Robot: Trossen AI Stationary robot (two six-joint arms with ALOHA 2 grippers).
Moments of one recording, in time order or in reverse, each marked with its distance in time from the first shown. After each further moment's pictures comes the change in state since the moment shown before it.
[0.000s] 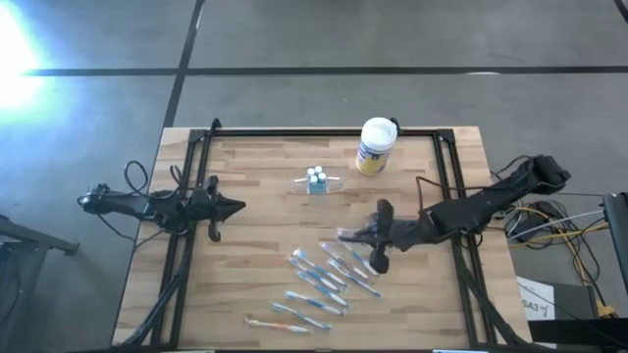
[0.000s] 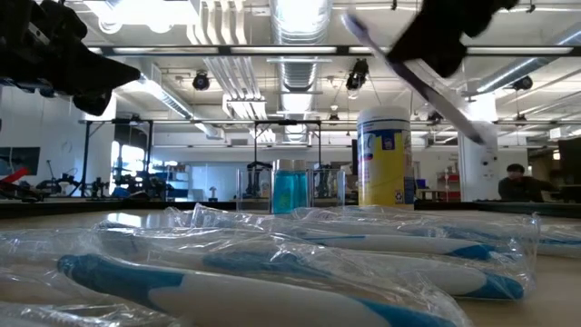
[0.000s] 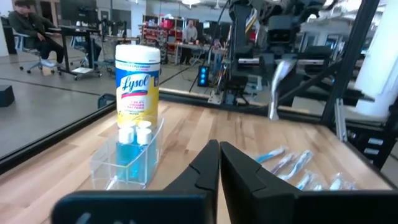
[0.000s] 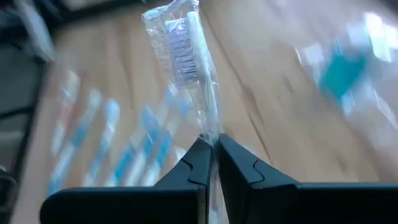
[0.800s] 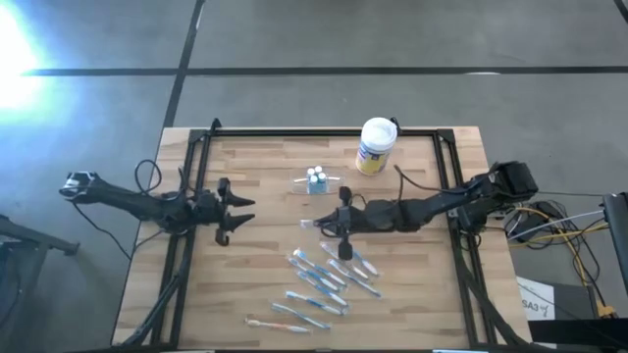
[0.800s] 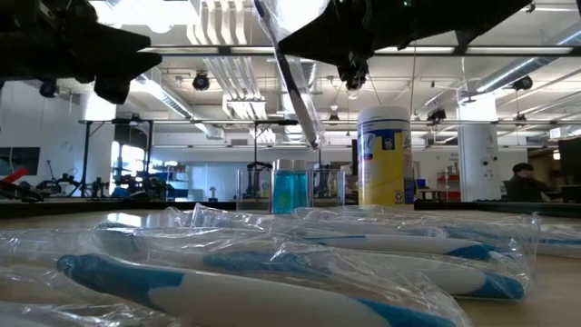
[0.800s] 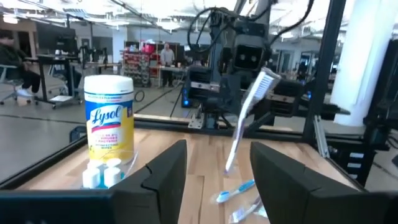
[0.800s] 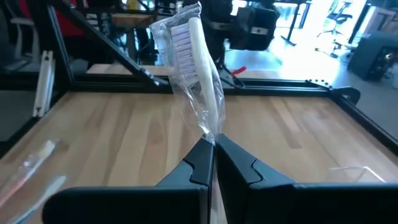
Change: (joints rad) left arm 0.000 0.407 -0.021 0.558 0.082 0.076; right arm -0.214 0.308 -0.010 0.749 -0.189 -0.487
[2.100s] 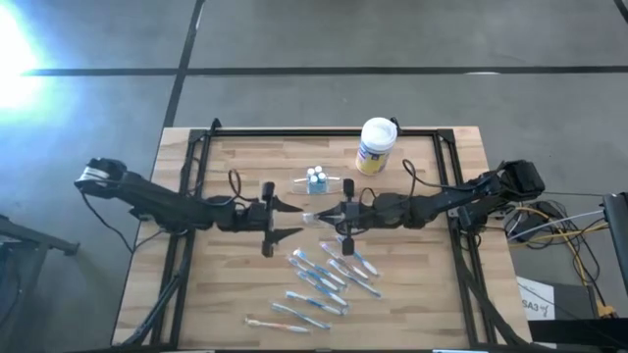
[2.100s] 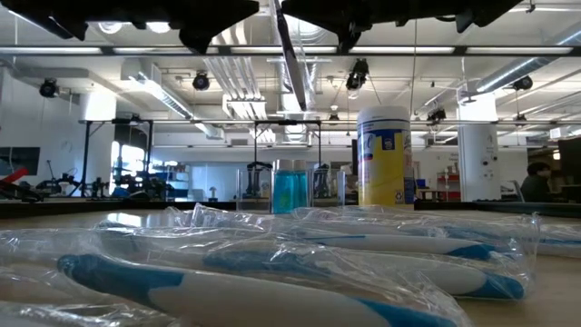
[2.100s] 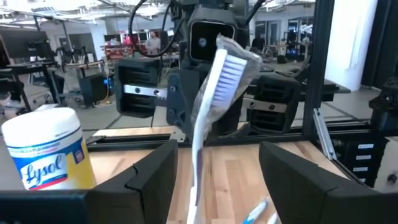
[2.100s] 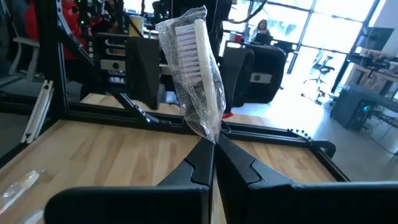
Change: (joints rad) left arm 0.001 0.746 0.497 0.257 0.066 0.108; right arm -0.007 -0.060 0.001 0.093 -0.004 -0.149
